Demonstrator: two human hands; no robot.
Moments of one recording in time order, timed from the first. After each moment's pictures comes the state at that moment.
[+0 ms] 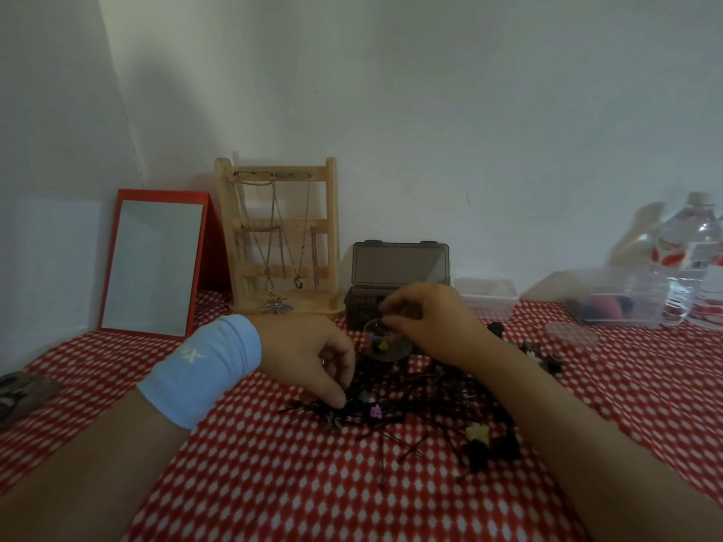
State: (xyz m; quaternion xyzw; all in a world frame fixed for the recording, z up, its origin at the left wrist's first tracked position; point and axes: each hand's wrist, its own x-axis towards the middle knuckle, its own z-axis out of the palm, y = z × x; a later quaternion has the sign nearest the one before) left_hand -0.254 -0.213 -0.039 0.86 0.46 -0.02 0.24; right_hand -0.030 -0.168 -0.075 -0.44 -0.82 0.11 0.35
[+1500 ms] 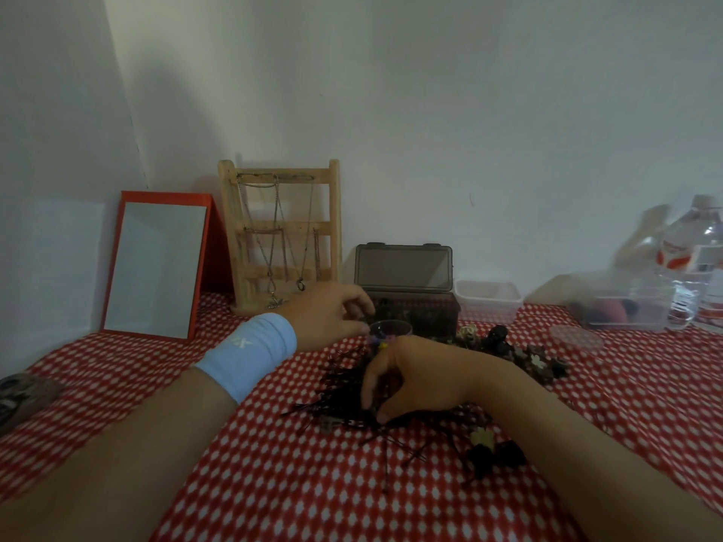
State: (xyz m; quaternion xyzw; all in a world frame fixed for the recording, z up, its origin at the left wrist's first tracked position) left_hand -0.240 -0.173 -0.051 0.83 0.50 0.22 0.10; right_hand -0.043 -0.189 -0.082 -0.31 -0.92 0.23 0.07
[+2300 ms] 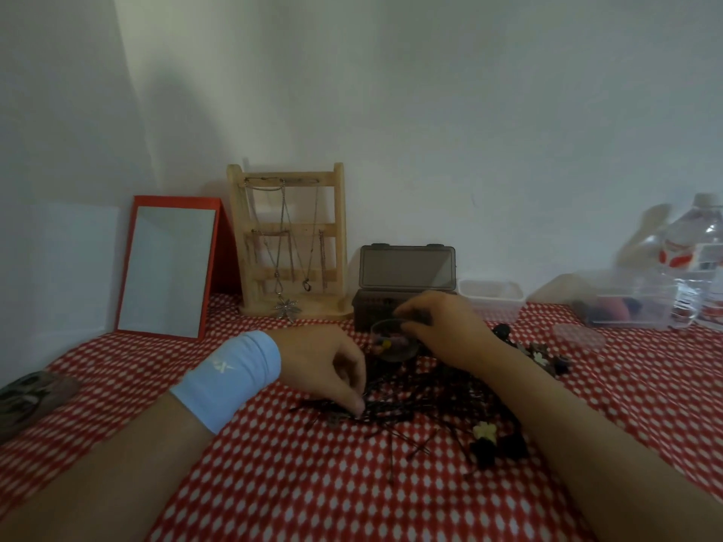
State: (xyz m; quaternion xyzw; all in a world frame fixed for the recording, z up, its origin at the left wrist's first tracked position) left_hand -0.252 -0.212 -0.055 0.87 0.46 0.00 0.20; right_hand -0.026 -0.159 -0.087 -0.50 -0.81 0.07 0.30
